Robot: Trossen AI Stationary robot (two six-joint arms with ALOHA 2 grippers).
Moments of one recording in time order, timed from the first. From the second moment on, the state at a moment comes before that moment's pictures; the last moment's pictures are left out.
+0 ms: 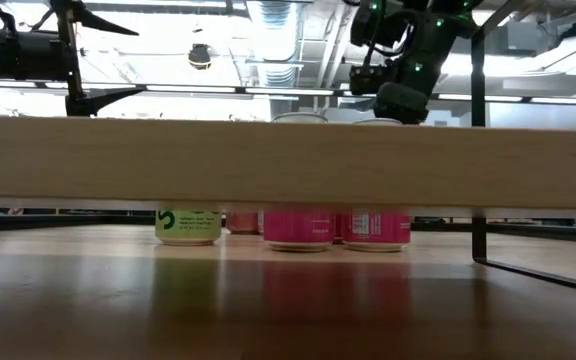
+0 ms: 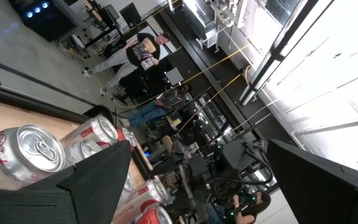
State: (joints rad) left arm 0.01 0.04 0.03 0.40 -0.55 -0.83; right arm -0.17 1.55 1.10 -0.66 0.20 0.07
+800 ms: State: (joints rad) left arm 0.01 0.04 0.03 0.38 -0.55 -0.83; right arm -0.18 1.50 1.17 -0.81 0.35 0.24
